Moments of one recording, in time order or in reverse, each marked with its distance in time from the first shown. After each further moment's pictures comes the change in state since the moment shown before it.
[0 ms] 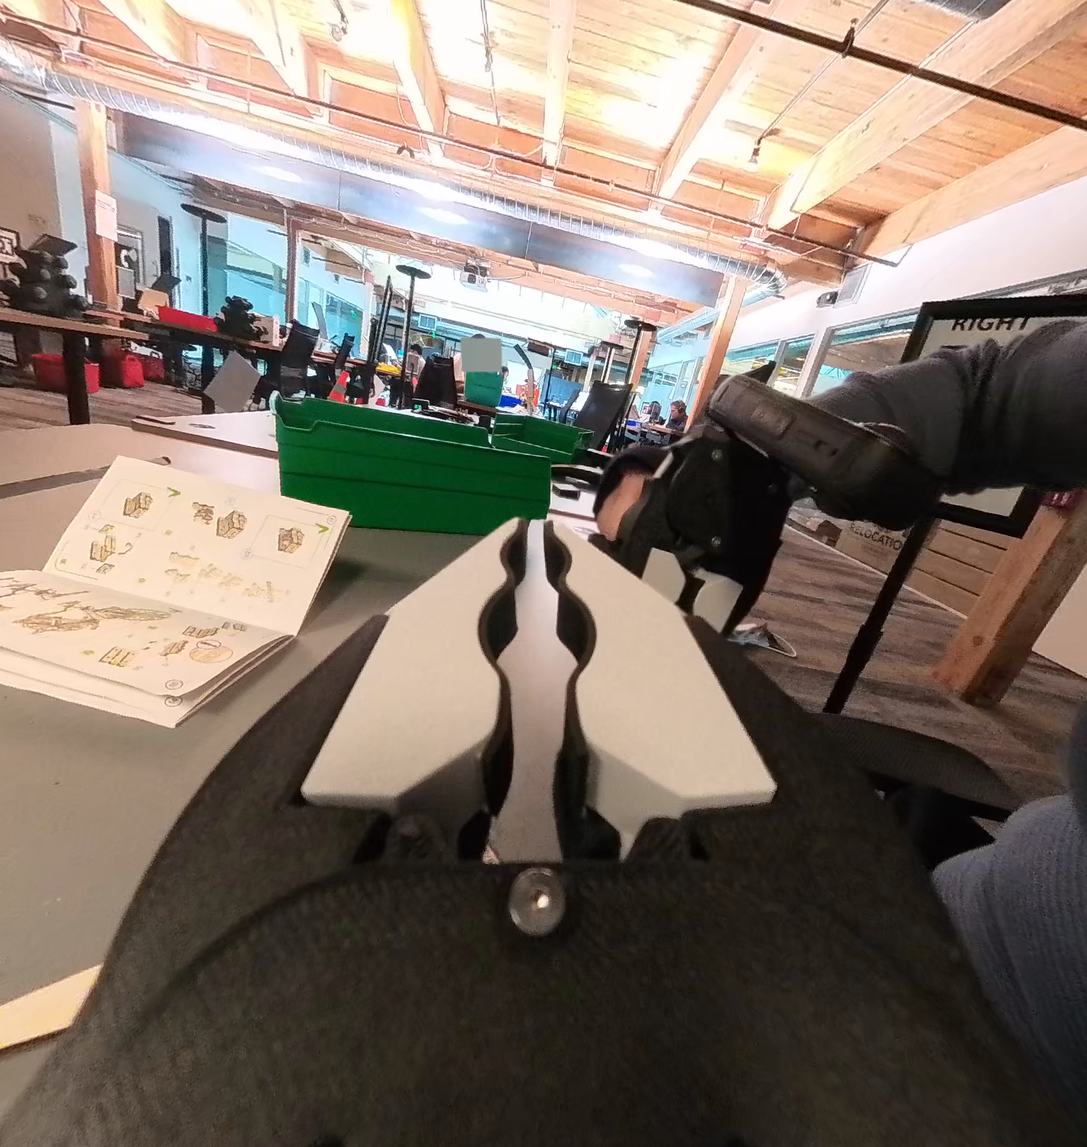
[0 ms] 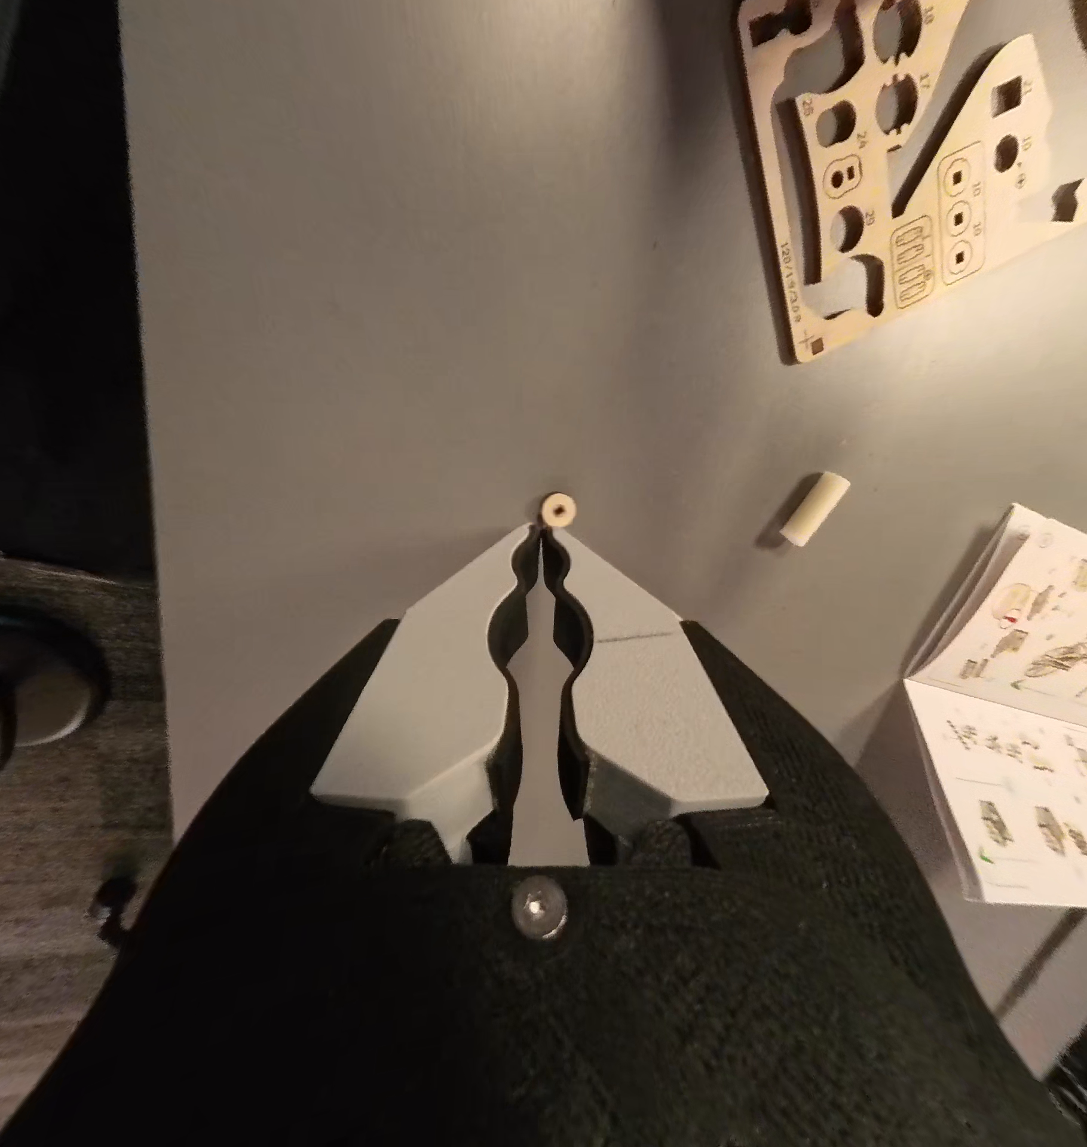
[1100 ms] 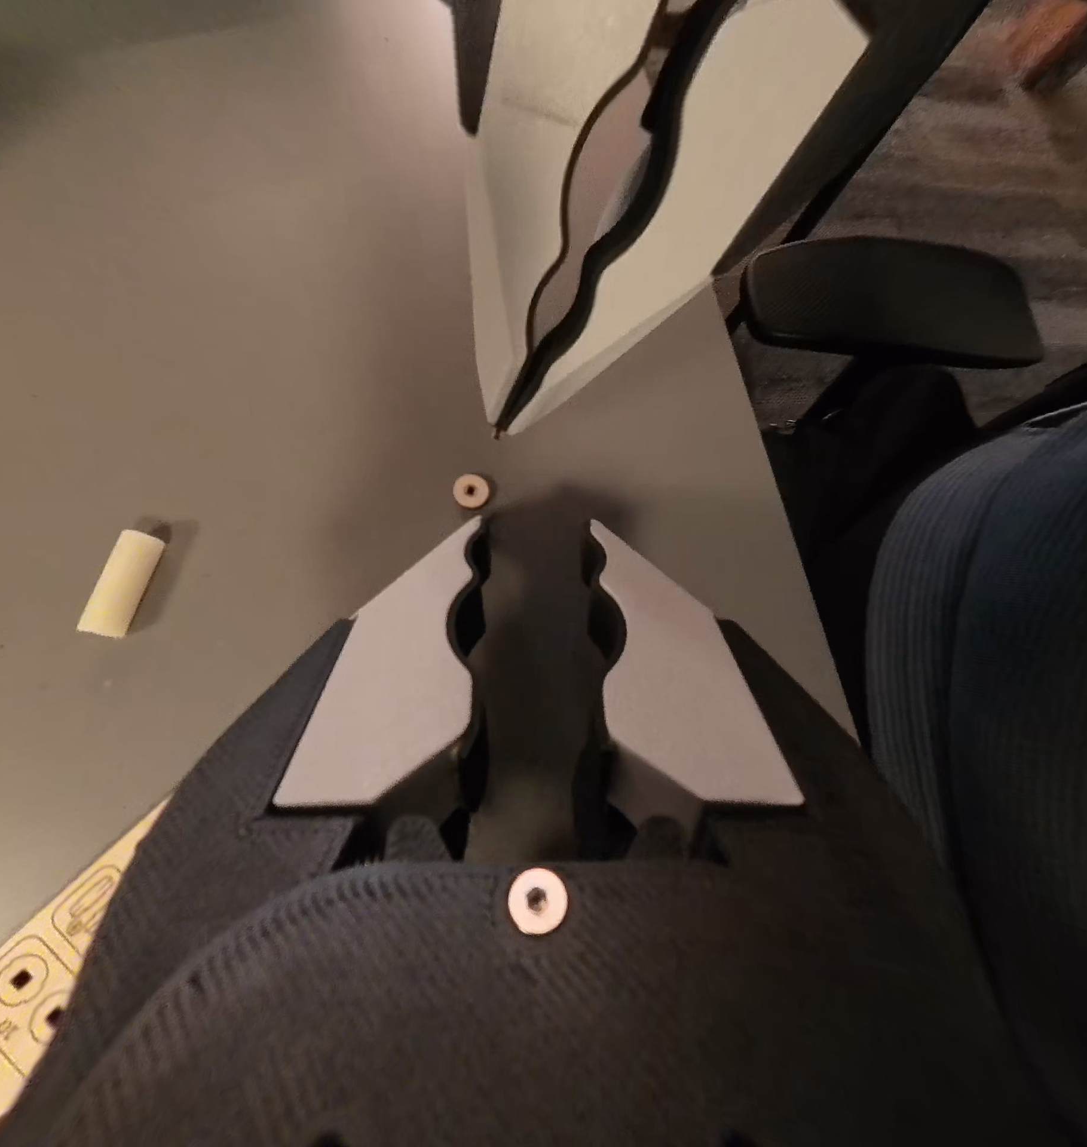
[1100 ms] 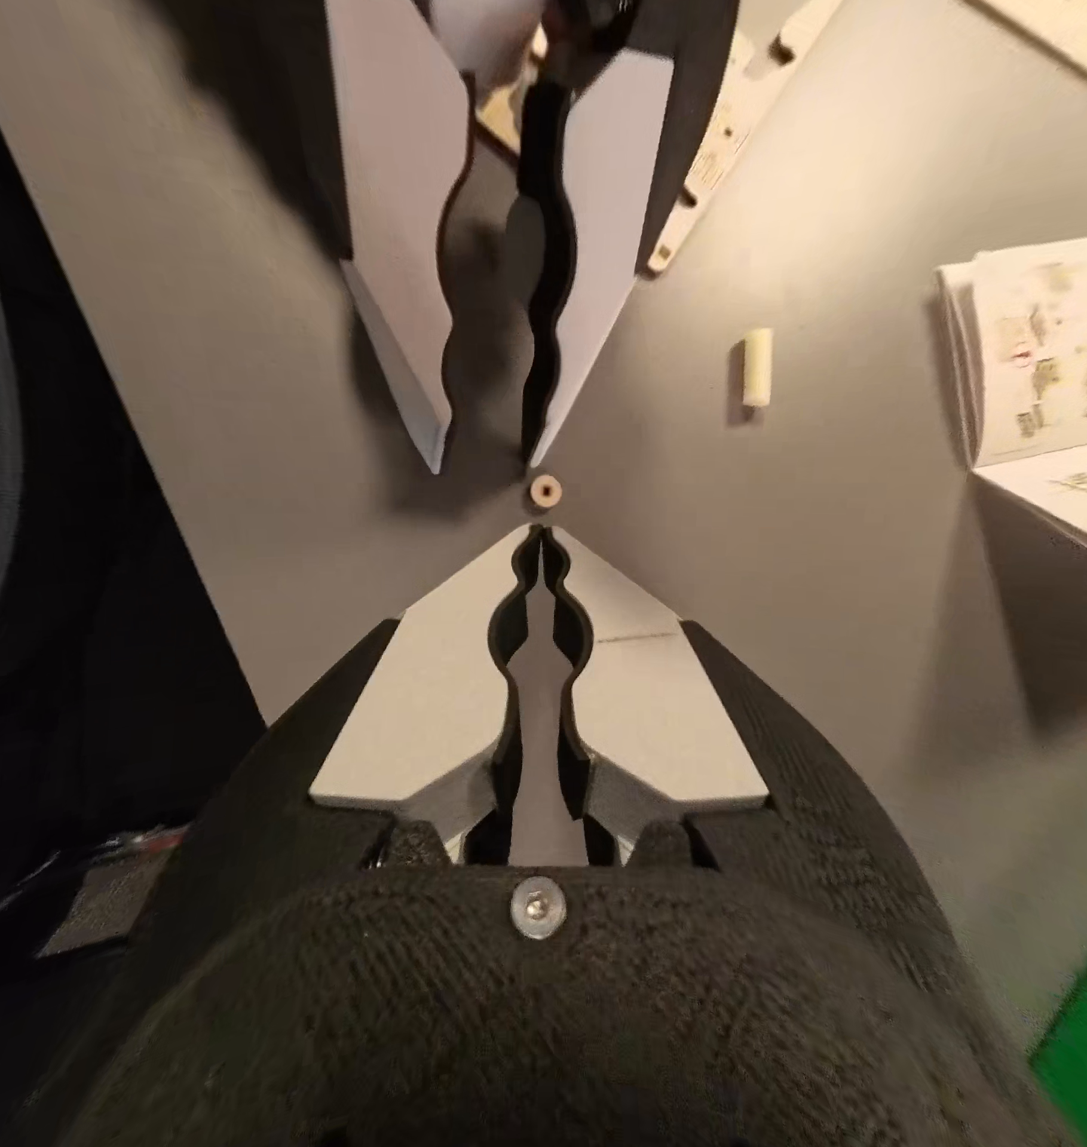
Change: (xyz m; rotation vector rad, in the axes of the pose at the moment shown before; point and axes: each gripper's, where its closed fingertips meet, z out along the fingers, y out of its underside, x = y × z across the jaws) left arm 0.055 0.149 0.015 -0.991 0.144 0.063; right arm 0.001 0.003 -0.016 0.225 0.186 0.522
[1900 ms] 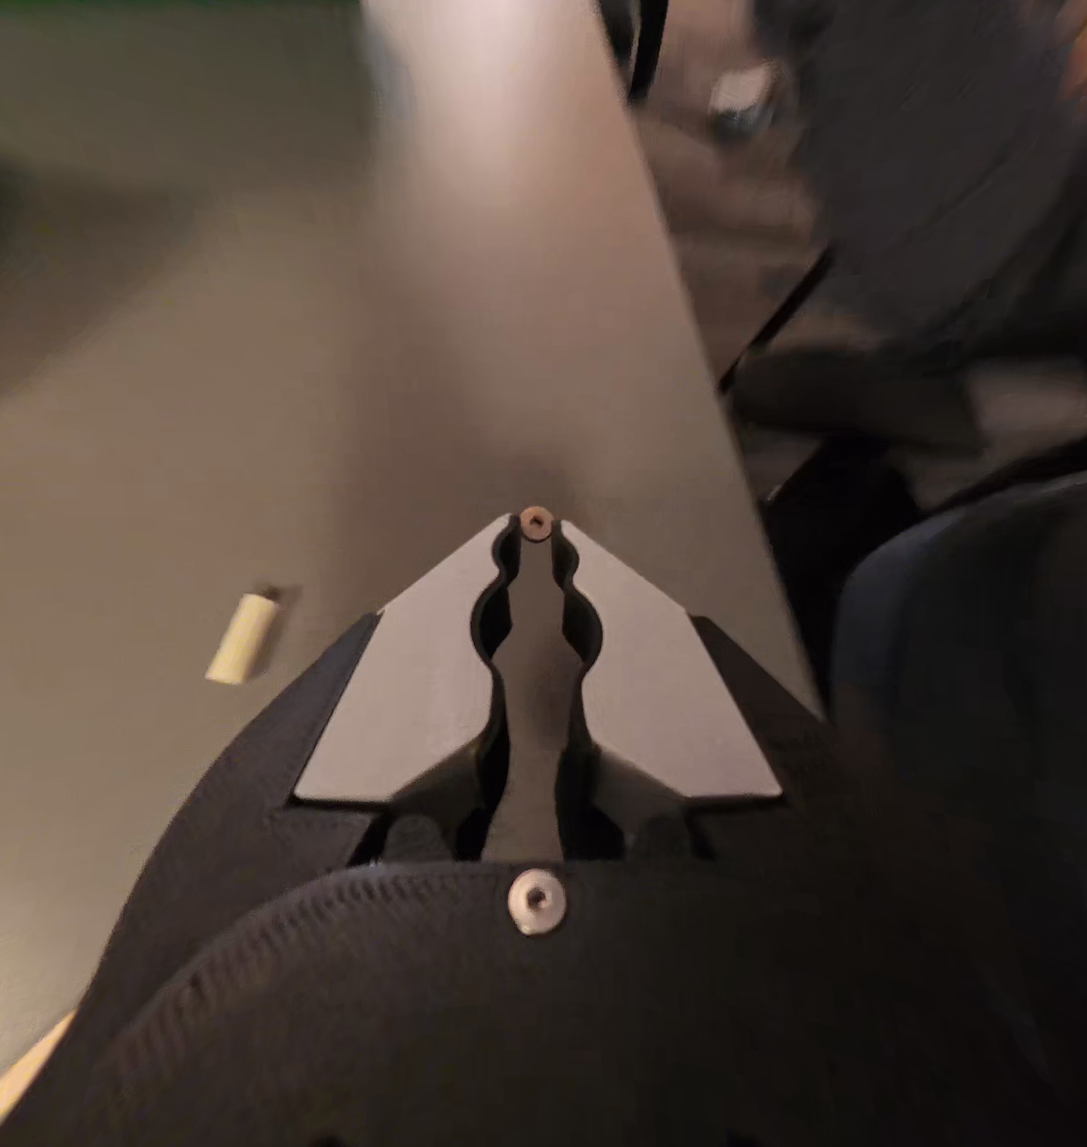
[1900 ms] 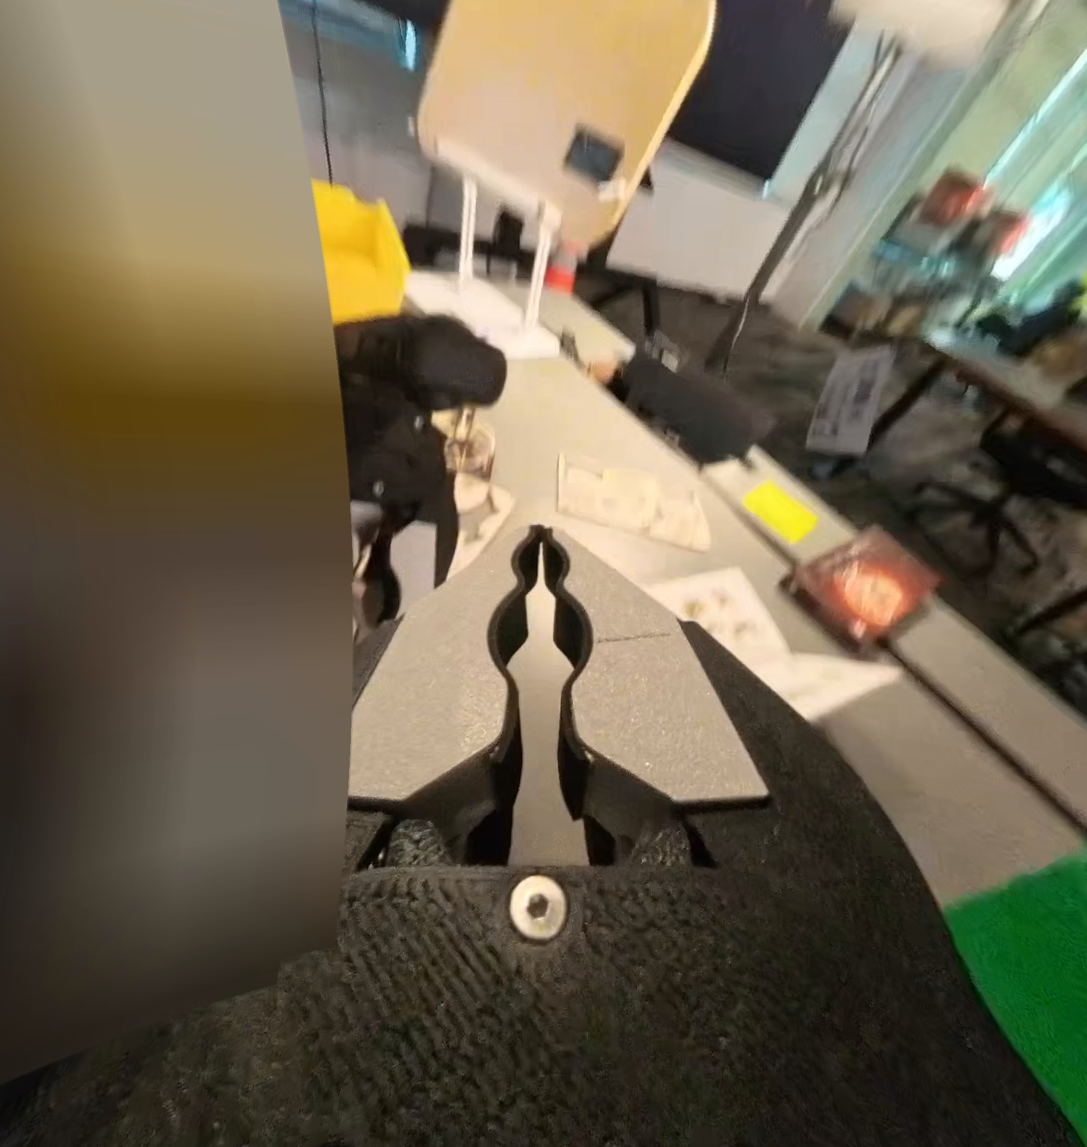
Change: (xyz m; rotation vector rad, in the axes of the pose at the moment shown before) left arm -0.018 -0.035 -0.013 0.064 0.004 -0.045; right arm 0.087 -0.091 -0.117 0.712 0.245 0.043
